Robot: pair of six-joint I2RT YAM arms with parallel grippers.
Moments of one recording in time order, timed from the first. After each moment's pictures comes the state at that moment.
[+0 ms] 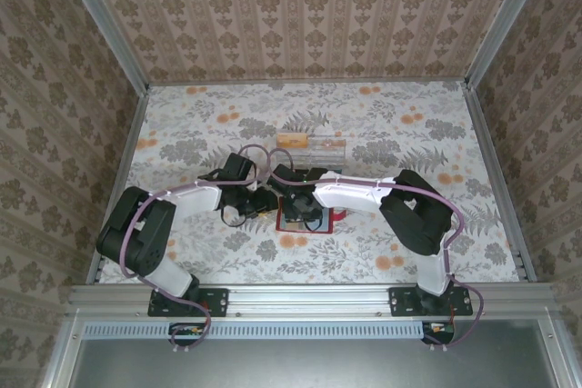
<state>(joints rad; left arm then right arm) -0.52 1.56 0.71 -0.26 0.50 -0.67 0.92 1.94 1.31 -0.69 0.06 0.87</state>
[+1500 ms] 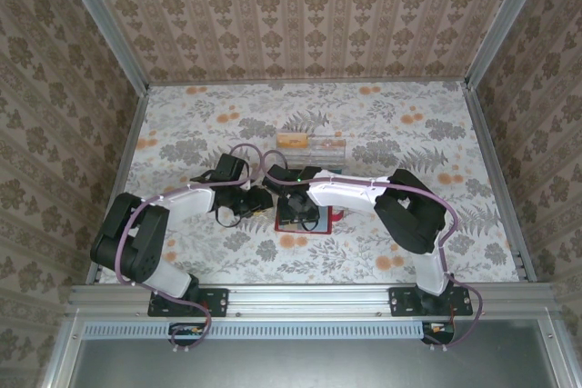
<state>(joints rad) -0.47 1.51 0.67 -0.25 0.50 -0.67 0.93 1.98 1.37 -0.76 0.04 0.84</state>
